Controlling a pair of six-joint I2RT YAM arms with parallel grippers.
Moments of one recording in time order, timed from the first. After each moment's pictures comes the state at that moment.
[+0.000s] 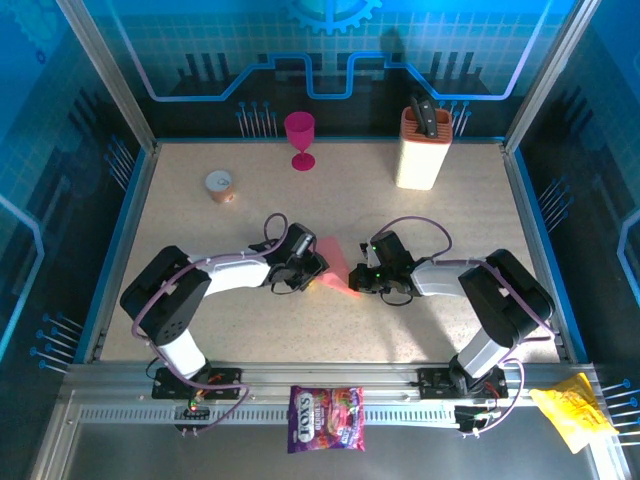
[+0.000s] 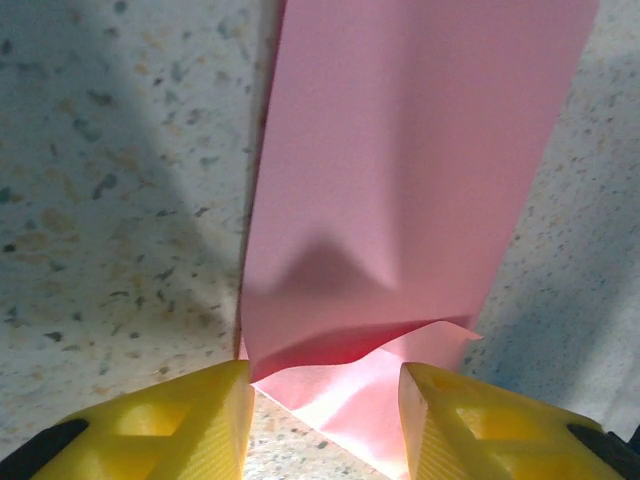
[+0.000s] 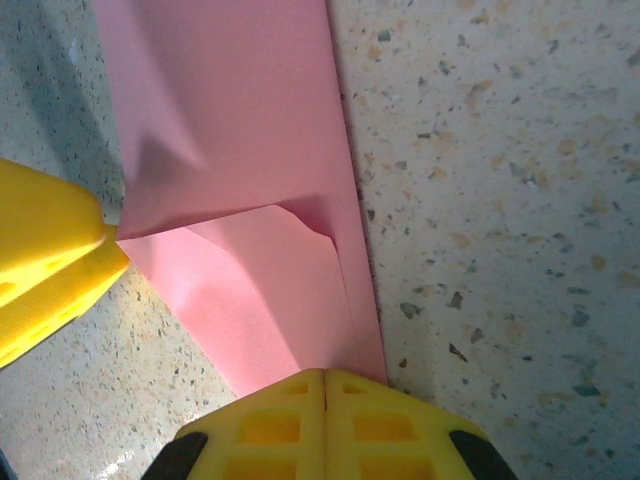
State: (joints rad) left arm -0.65 1.69 0.85 -0.15 0.15 -1.34; right arm 0.56 1.63 0.63 0.05 -0.37 0.65
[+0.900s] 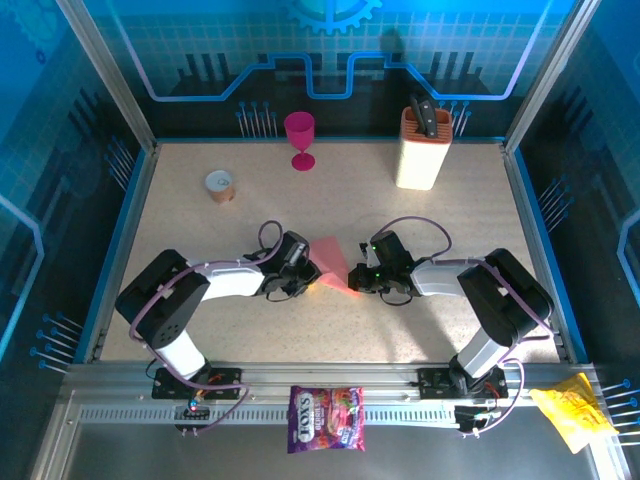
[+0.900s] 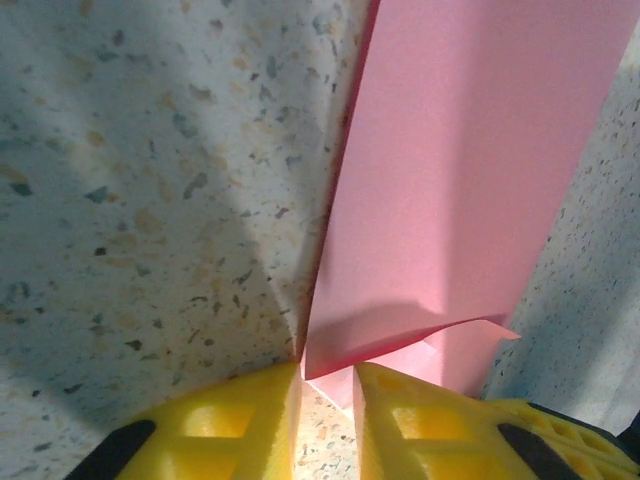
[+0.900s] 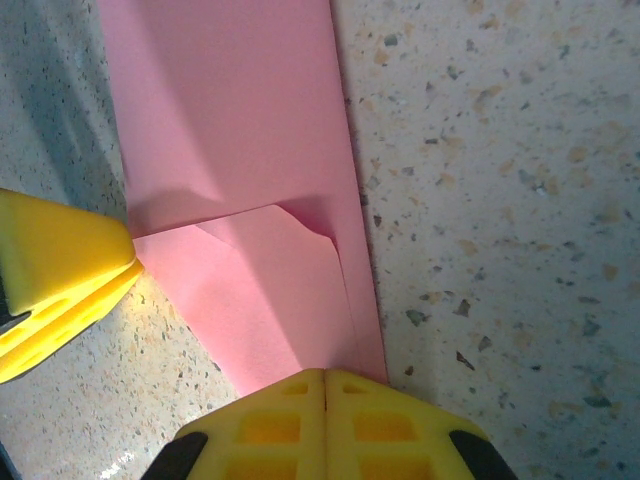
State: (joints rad) left arm -0.64 1.66 0.72 0.00 0.15 -1.35; right arm 0.56 1.64 0.63 0.06 -0.38 0.66
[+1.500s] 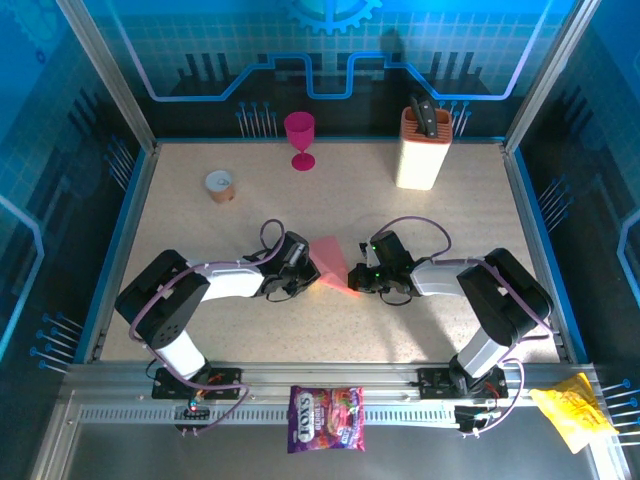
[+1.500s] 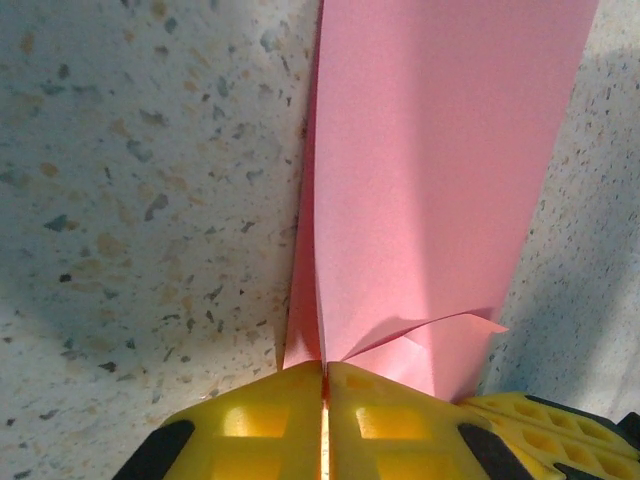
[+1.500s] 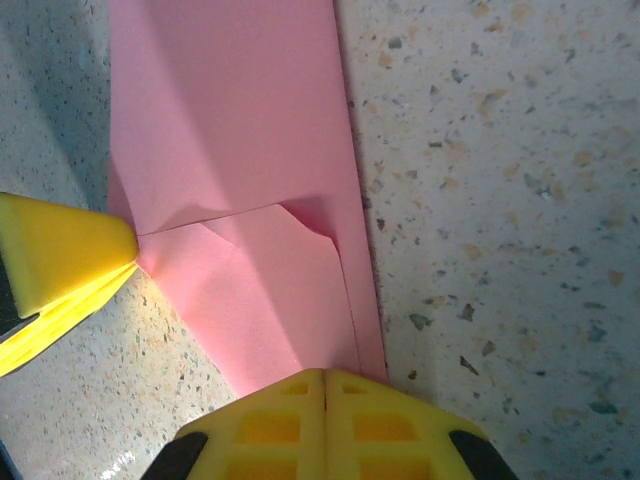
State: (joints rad) left arm -0.64 1.66 0.72 0.03 0.14 -1.29; right arm 0.56 1.64 0.63 0.07 -0.38 0.66
